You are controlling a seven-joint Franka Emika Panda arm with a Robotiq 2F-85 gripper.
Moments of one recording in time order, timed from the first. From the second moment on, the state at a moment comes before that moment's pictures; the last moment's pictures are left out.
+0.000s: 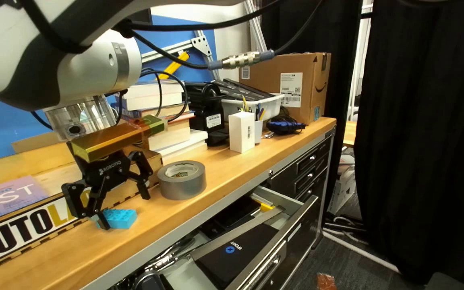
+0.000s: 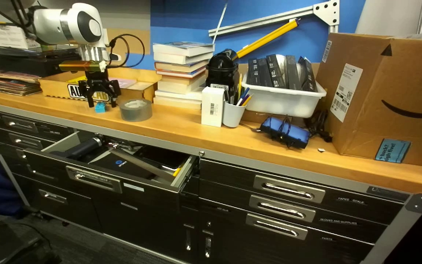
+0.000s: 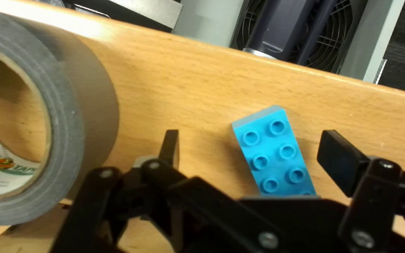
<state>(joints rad) 0.39 0.57 0.22 -1.44 -0.20 1.82 0.18</state>
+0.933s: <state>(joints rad) 0.38 0.52 0.20 -1.46 -0.17 1.82 0.19</state>
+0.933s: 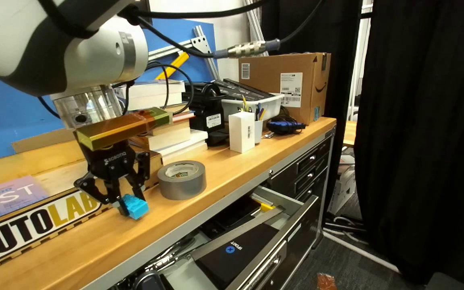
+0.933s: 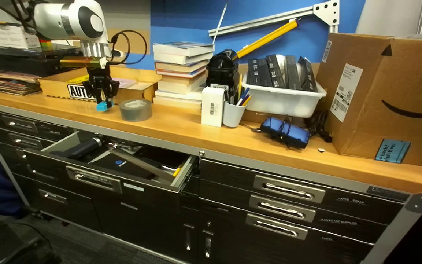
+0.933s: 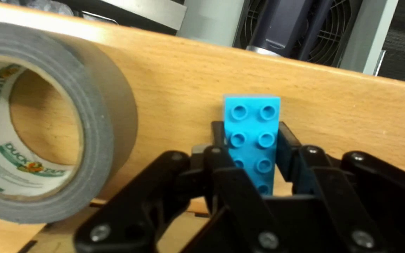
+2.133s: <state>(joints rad) 0.19 0.06 0.14 -2.29 -0.12 2.08 0.35</state>
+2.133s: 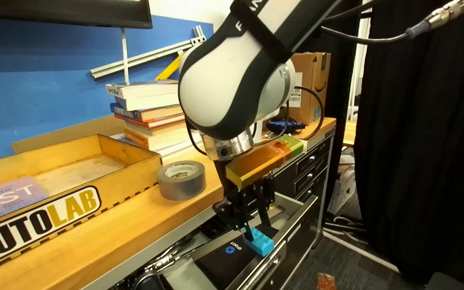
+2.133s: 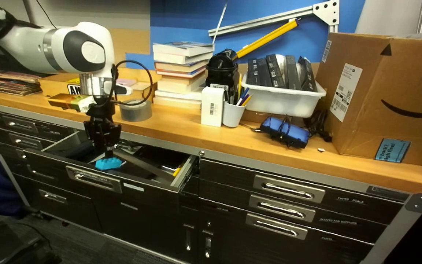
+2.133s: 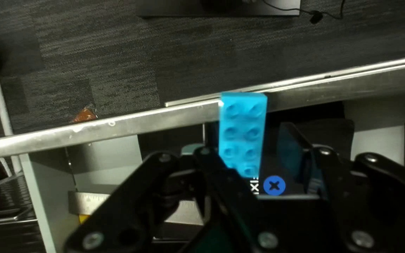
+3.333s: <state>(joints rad) 0.11 -0.11 0.10 -2.56 -0.10 2.15 0.19</state>
